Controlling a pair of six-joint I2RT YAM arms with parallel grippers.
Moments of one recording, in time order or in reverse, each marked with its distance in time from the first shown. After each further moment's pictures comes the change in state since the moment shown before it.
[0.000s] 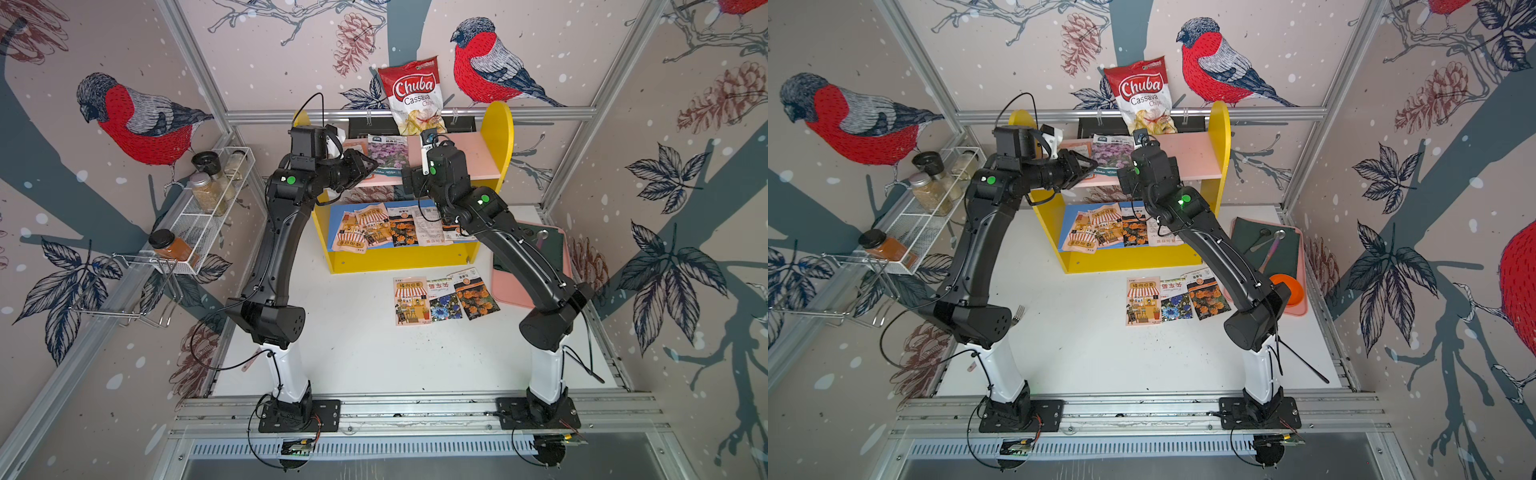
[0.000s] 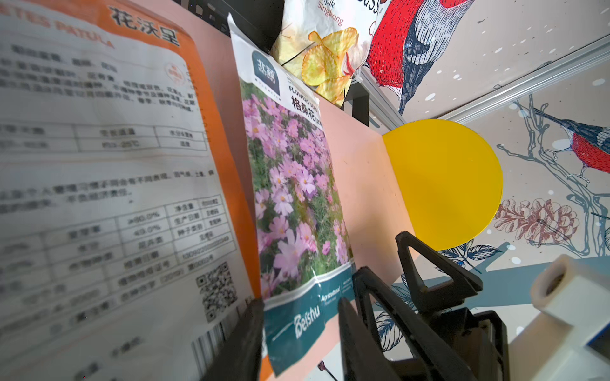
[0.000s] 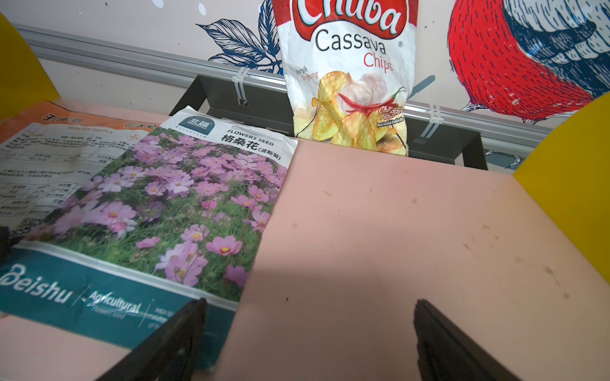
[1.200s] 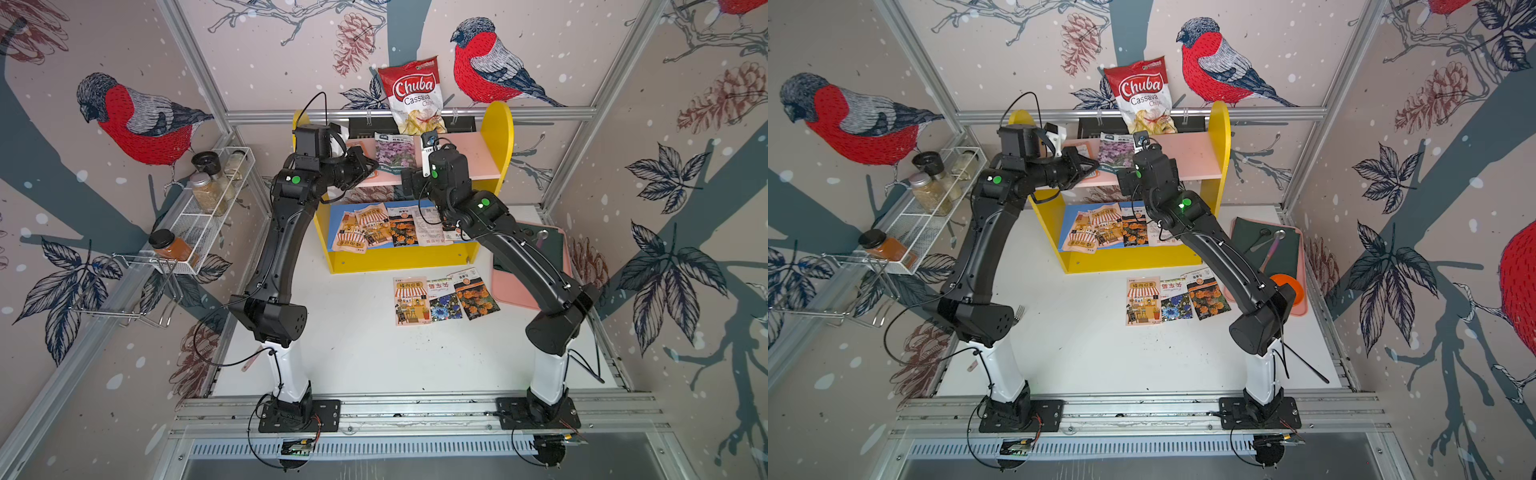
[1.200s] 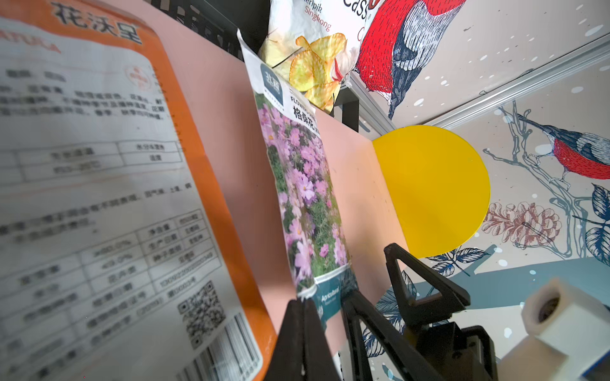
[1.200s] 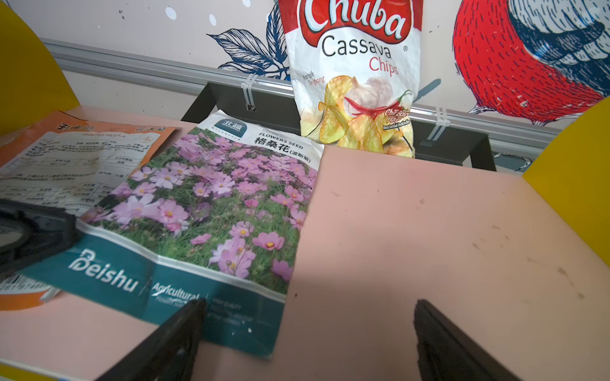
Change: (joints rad) left arm -0.012 0.018 0.000 0.060 0.007 -0.036; right arm 0.001 -0.054 -0.114 0.088 -0.020 0.001
